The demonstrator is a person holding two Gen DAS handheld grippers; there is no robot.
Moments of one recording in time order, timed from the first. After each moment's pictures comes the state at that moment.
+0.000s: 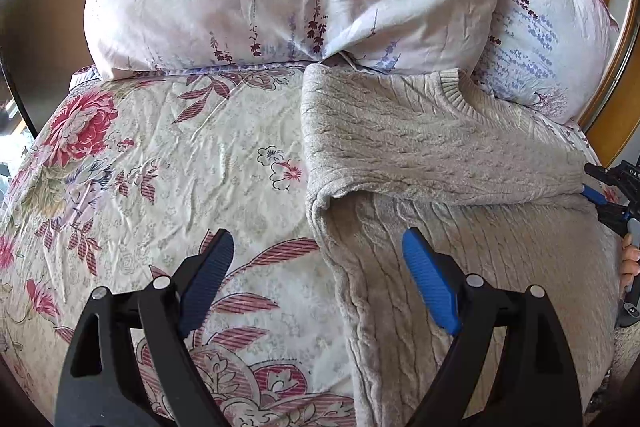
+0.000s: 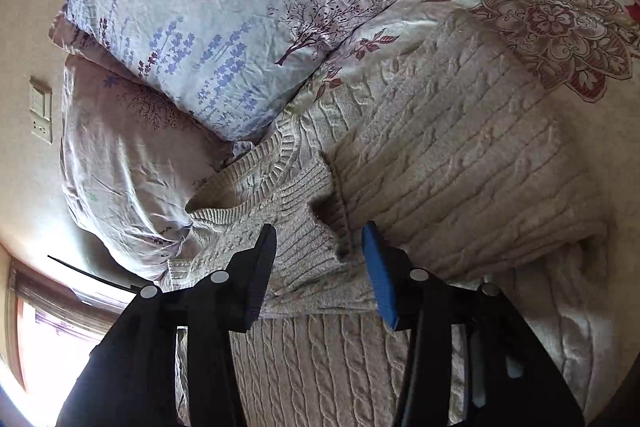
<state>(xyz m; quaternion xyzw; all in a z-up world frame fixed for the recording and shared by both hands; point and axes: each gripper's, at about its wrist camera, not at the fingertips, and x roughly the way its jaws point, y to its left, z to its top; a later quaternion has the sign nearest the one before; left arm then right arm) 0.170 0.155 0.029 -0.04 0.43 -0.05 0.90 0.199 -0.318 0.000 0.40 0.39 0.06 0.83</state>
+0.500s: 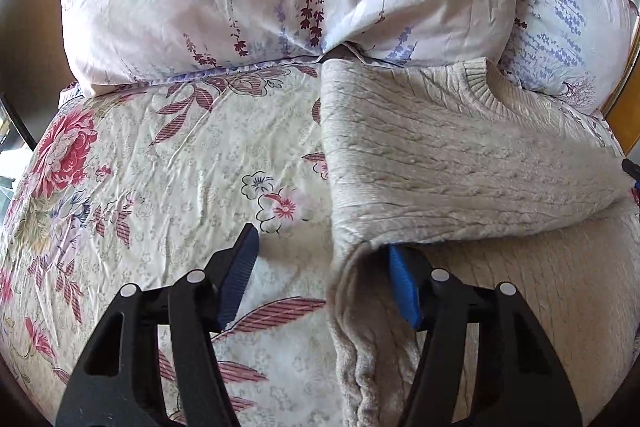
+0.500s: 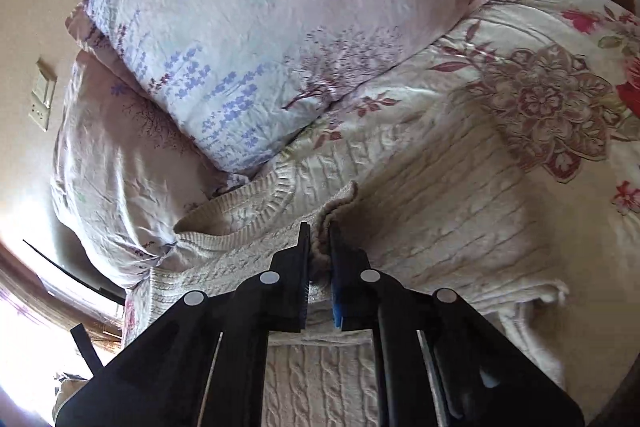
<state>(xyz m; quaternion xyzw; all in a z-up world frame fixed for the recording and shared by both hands) 0.208 0.139 0.016 -0.01 0.45 -0.02 0.89 0.193 -0.330 0.021 0.34 0.35 0.01 0.87</state>
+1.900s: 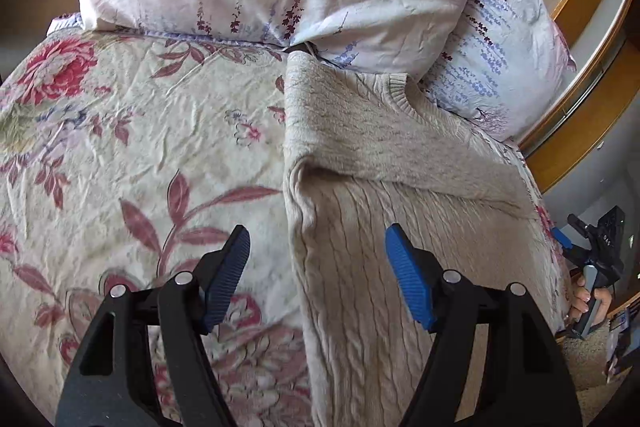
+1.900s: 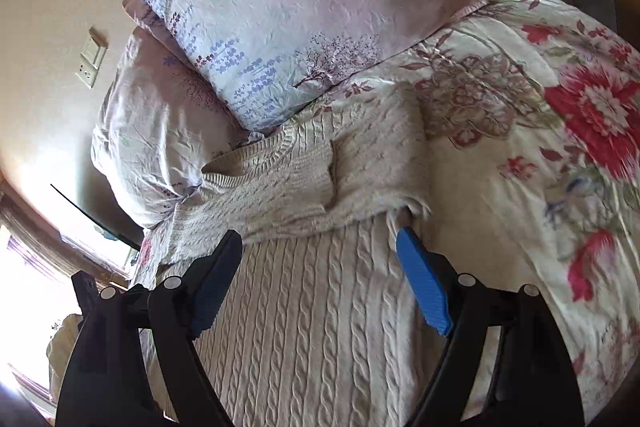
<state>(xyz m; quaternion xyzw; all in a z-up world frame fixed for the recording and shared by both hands) 0.117 0.175 0.035 -0.16 0.44 -0.14 0.87 0.085 -0.376 0.041 0.31 0.36 0.10 0.87</state>
